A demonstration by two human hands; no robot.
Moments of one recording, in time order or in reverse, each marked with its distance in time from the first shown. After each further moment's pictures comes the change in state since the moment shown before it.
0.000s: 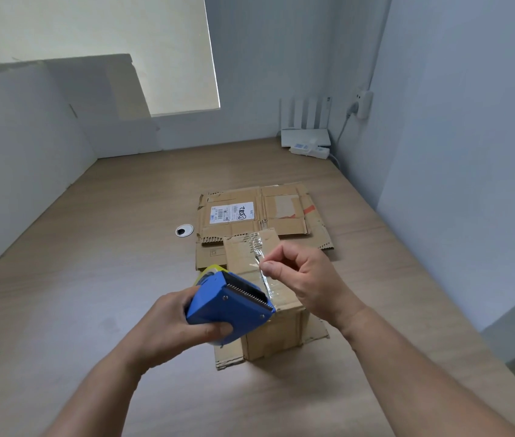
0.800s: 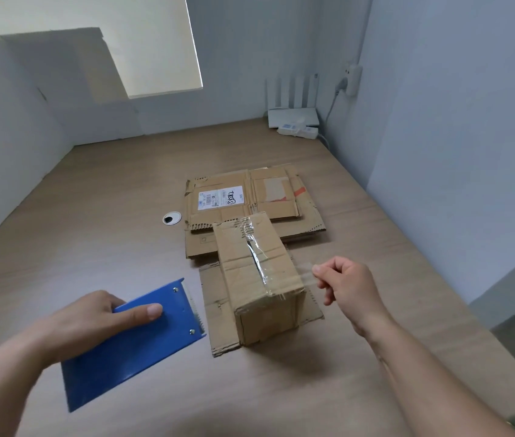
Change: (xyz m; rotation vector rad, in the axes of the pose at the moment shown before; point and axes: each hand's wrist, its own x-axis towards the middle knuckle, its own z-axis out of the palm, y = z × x) left_hand -0.017 -0.004 -0.071 0.425 -0.123 -0.552; right_hand -0.041 0.059 -0.020 0.056 0.464 0.523
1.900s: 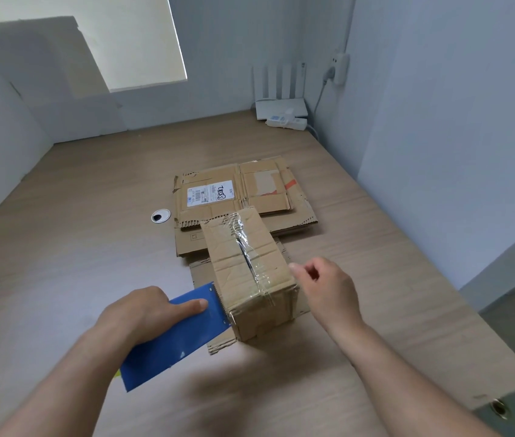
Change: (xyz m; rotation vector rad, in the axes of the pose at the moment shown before) left_hand 0.065 0.034 0.051 0.420 0.152 -0.155; right_hand -0.005 0.016 0.022 -0.540 0.126 -0.117
